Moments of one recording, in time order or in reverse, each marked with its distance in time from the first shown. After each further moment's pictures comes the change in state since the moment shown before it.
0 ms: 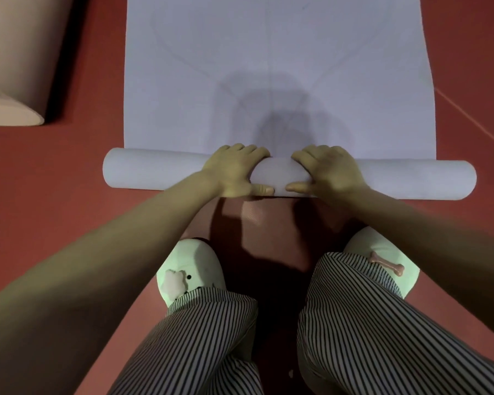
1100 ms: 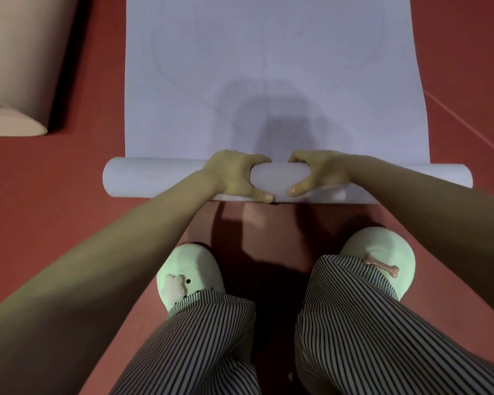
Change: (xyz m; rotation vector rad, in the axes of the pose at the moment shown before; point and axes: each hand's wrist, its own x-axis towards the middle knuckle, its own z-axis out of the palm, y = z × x) left_hand 0.006 0.009 -0.017 -0.067 -0.124 -0.098; right_hand 0.032 0.021 -0.028 0.435 -0.698 0.283
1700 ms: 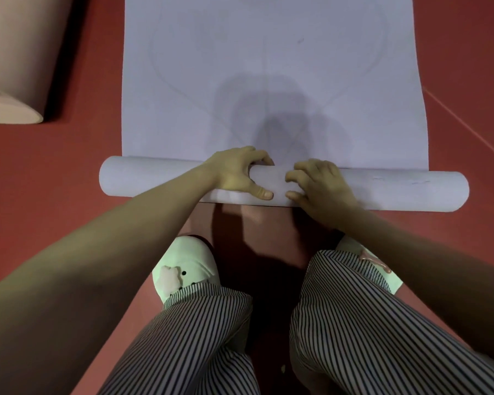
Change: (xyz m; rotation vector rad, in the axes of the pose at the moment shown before) left_hand -0.001 0.000 0.007 -0.265 -0.061 0.013; right_hand -0.021 0.012 0.077 -0.367 0.834 -0.445
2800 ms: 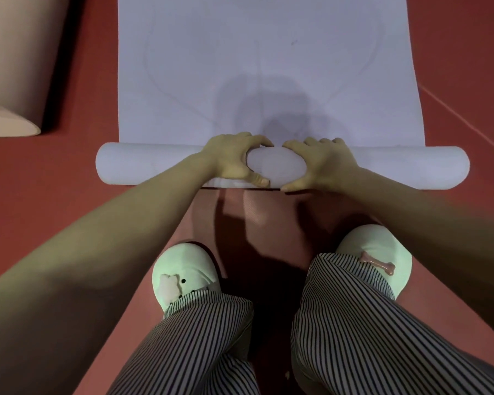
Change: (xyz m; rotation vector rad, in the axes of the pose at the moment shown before) left_hand 0.018 0.004 -0.025 0.180 0.045 -0.015; right_hand 0.049 0.021 -0.025 -0.171 -0.440 0.311
